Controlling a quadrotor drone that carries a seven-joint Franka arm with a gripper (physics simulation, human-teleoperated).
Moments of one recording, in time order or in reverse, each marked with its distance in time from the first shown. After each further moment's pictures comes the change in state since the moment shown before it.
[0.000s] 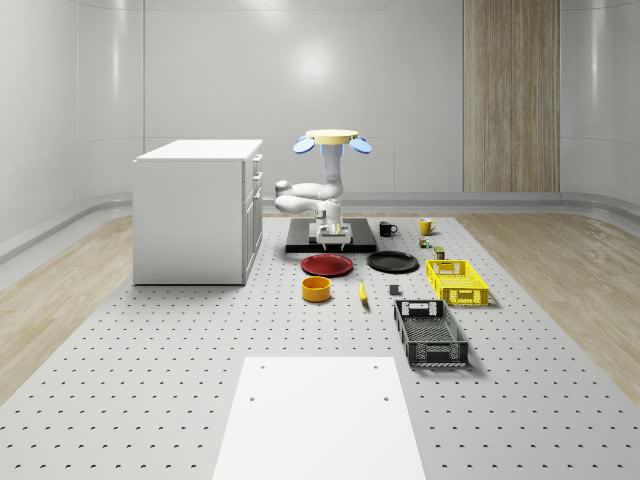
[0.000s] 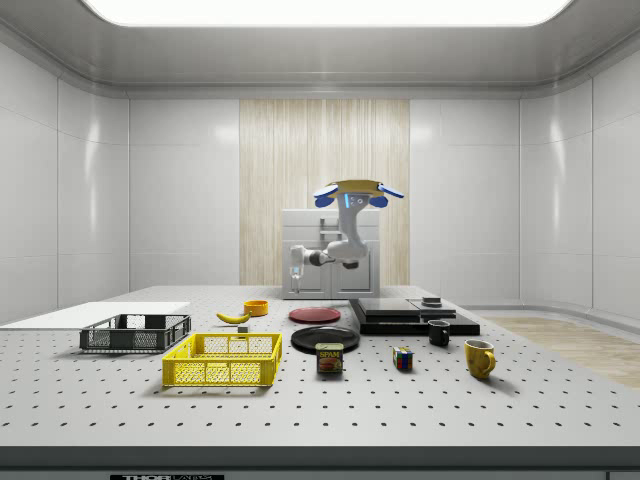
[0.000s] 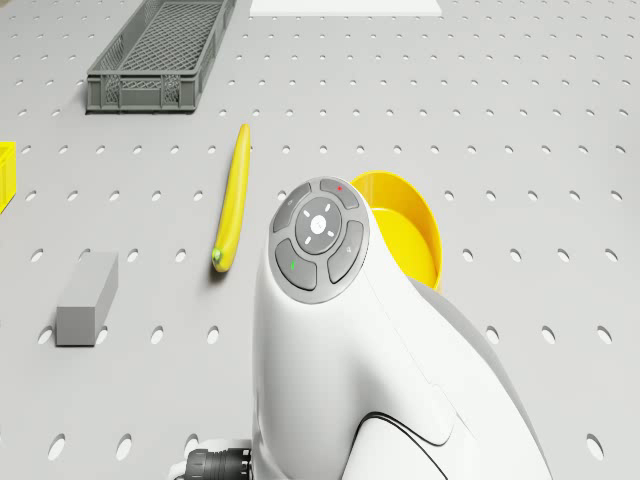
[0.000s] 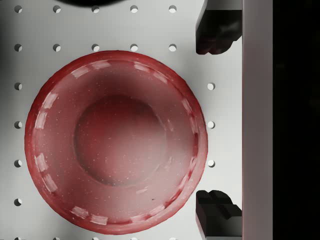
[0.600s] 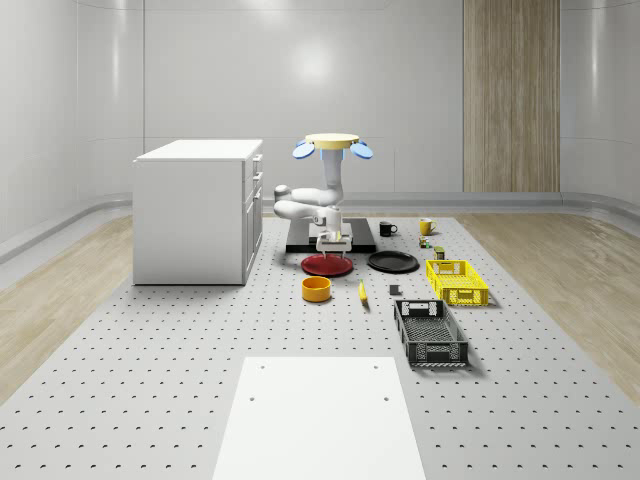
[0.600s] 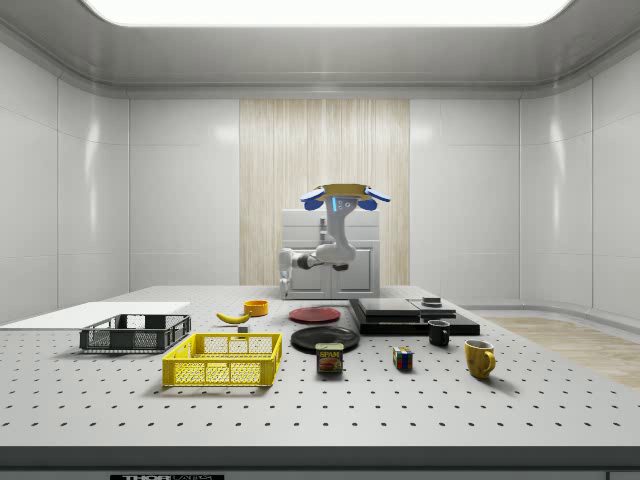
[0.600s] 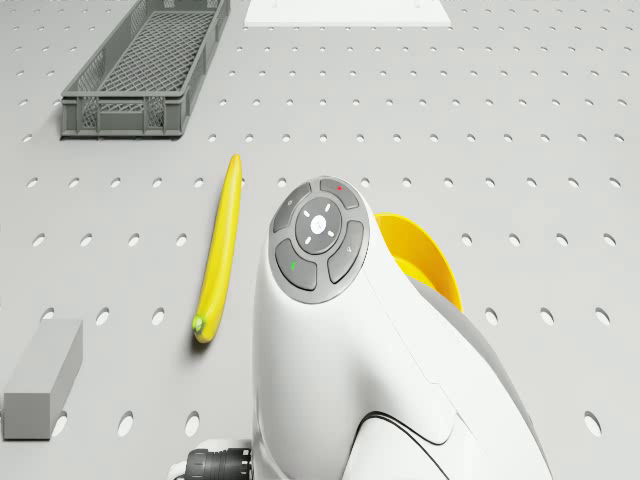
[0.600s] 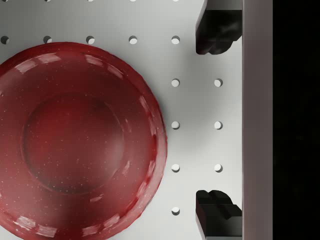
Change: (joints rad) arm -0.004 -0.019 0.003 0.001 0.008 0.018 0.003
